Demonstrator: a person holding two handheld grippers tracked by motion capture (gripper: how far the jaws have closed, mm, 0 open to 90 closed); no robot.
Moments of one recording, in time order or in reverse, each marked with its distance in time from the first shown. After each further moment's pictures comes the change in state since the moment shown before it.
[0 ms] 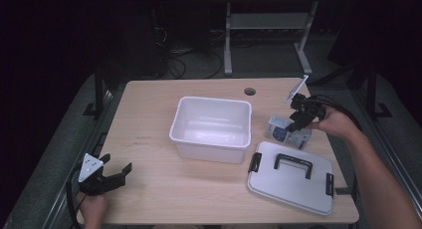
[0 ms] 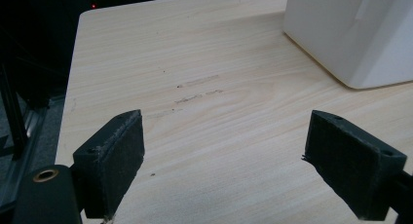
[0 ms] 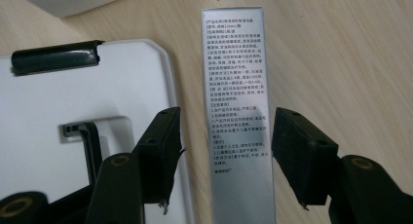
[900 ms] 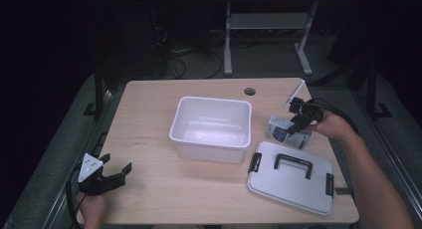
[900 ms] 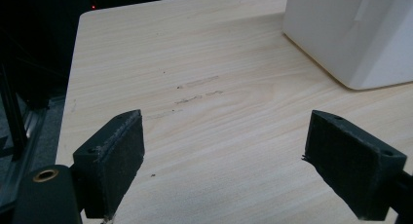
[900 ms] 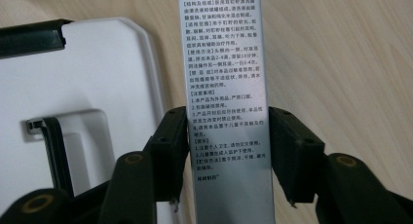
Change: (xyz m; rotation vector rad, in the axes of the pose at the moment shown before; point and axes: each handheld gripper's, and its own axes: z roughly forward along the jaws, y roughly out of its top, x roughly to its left) left arm 0.000 0.000 0.000 -0.003 -0.002 -0.004; right arm -0.007 -0.006 0.023 0.052 -0.002 0.019
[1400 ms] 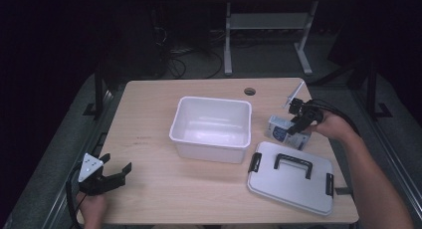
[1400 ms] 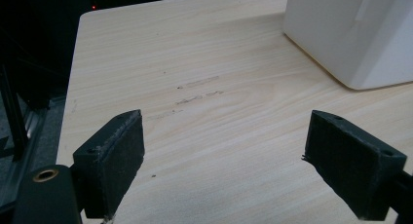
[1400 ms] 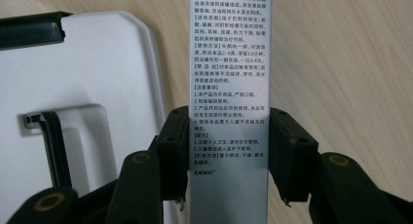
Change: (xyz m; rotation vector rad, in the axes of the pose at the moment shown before) left arm 0.000 0.001 0.000 -0.002 0.001 0.005; right arm 0.003 0.000 0.000 0.009 -0.013 -0.024
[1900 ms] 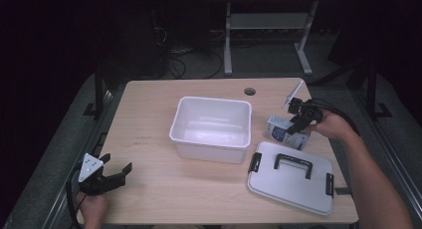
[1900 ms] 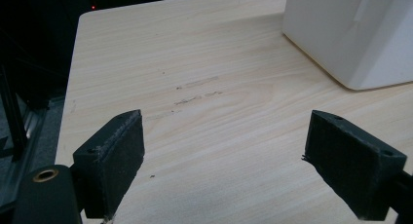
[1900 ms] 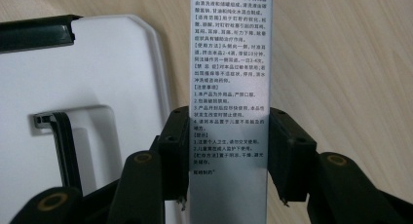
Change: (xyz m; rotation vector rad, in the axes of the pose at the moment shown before) left arm 0.000 0.000 0.000 -0.001 0.000 -0.002; right arm 0.001 0.003 -0.004 0.006 0.009 -0.008
